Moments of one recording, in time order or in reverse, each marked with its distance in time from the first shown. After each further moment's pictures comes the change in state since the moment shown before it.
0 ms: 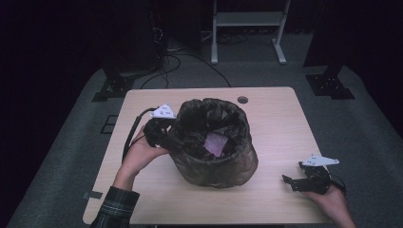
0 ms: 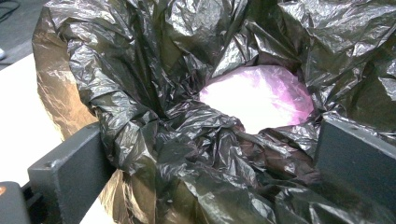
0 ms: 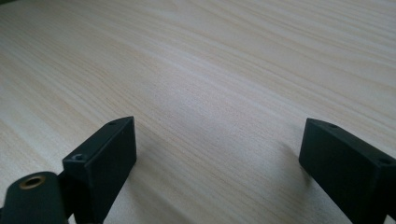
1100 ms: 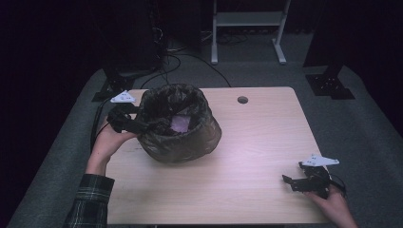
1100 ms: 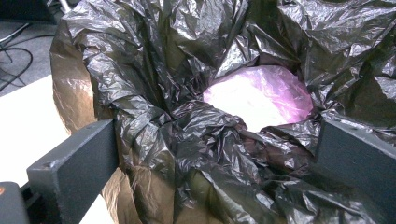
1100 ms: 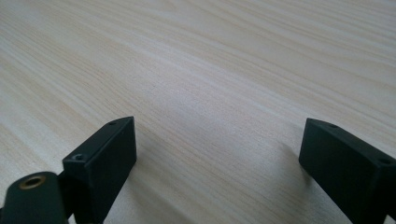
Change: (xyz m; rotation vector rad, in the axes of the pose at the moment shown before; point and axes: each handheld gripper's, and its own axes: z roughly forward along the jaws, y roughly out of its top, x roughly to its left) left arm 0.088 -0.033 -0.063 -0.011 0.226 -0.147; right arm 0.001 0.000 0.000 0.001 -0.011 0.010
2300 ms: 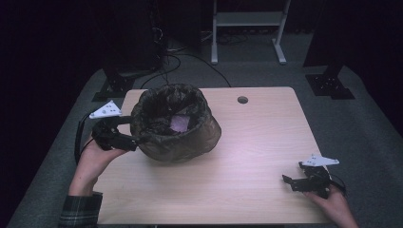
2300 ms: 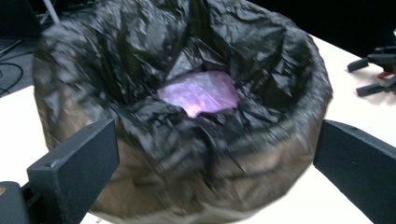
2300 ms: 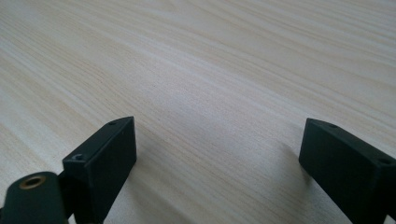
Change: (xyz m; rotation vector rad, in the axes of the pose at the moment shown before) left arm -0.040 -0.010 -0.058 -0.078 -0.030 -0.003; right arm 0.000 0.000 0.000 0.000 0.001 -0.001
